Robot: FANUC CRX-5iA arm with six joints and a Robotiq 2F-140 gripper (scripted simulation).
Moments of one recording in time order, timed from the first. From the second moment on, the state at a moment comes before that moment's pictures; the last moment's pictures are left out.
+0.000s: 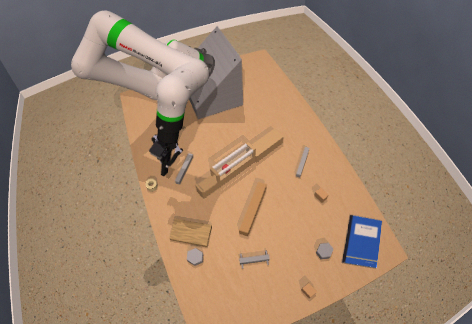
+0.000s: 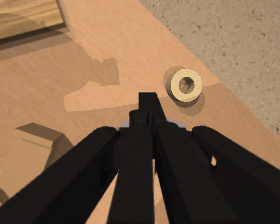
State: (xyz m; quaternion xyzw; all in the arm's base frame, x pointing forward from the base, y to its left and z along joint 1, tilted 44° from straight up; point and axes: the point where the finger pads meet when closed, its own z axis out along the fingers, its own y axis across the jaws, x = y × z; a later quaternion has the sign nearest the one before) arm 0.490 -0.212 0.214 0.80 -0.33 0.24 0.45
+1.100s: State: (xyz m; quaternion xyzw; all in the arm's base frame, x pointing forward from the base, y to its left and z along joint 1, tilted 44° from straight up) arm 0.416 -0.164 0.156 0.88 -0.30 0.14 0.35
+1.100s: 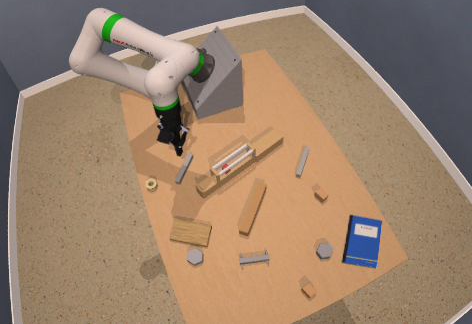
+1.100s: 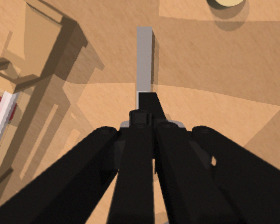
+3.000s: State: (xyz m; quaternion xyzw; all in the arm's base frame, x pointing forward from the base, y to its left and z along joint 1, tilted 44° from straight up) arm 0.416 -0.164 0.156 0.88 -0.30 0.14 0.35
